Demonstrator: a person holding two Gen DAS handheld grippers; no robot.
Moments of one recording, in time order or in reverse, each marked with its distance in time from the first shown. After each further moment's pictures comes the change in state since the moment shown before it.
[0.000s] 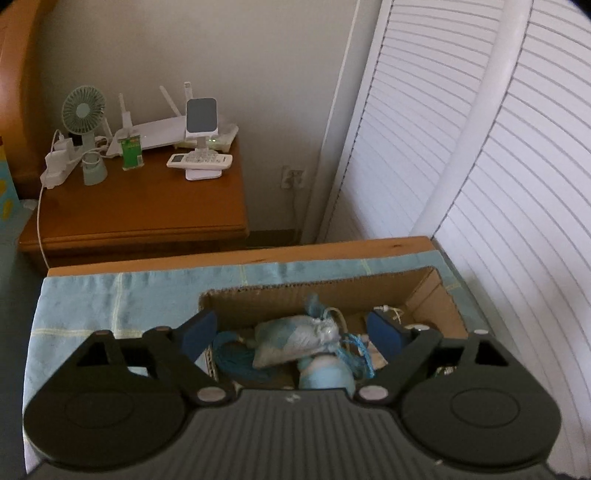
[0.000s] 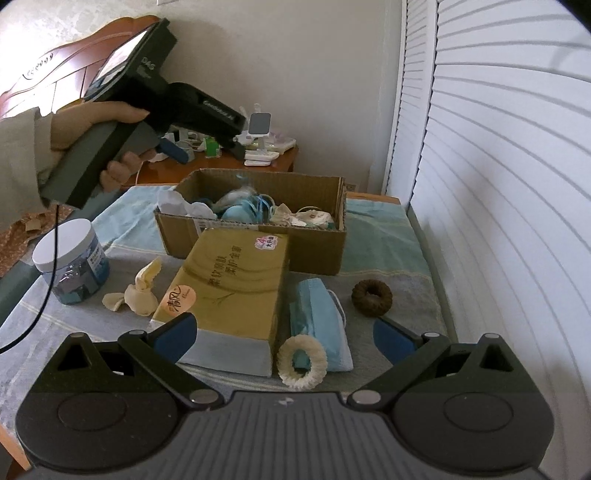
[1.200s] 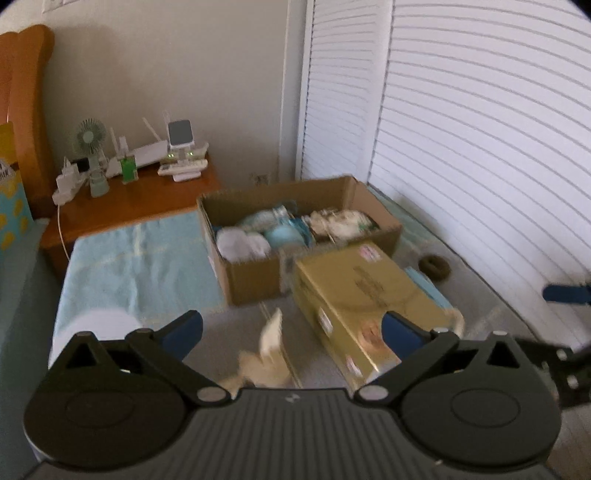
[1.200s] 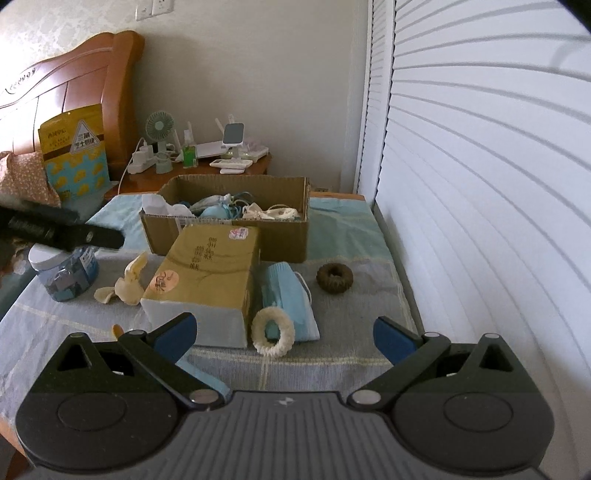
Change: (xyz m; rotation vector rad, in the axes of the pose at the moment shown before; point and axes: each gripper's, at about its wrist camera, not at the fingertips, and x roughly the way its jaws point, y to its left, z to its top) left arm -0.120 -0.018 -0.155 0.179 -0.110 -0.046; right arm -0.037 -0.011 -0.028 0.048 -0.034 -0.070
